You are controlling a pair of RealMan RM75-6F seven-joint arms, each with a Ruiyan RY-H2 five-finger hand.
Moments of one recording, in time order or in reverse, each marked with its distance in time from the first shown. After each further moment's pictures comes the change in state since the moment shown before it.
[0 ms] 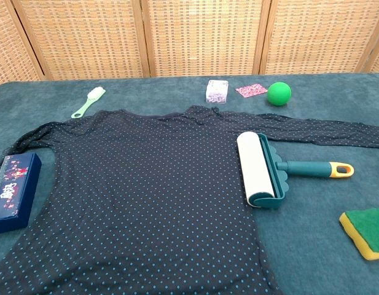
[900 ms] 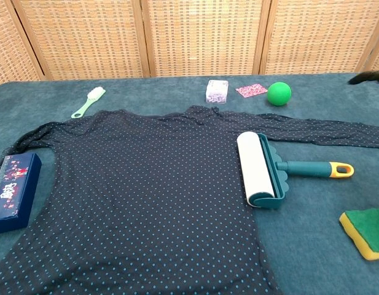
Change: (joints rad) left arm -0.038 -0.007 -0.031 0.001 -0.099 -0.073 0.013; right arm 0.402 -0.036 0.151 -0.015 0.446 -0.574 -0.134
